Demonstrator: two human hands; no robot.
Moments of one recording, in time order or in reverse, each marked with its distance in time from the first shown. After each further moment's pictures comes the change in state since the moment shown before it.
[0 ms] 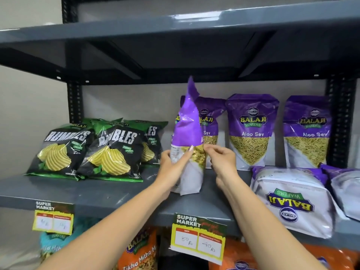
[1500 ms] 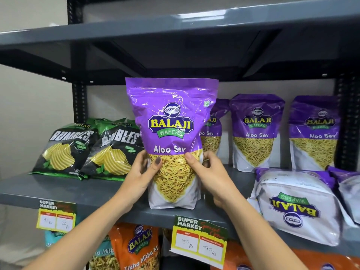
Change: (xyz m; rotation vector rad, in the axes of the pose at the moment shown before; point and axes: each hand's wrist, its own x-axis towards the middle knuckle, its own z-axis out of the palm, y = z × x) left_hand -0.021 -0.005 -0.082 -0.011 -0.140 0.197; right_hand -0.055 -0.010 0.002 -0.186 -0.357 -0.019
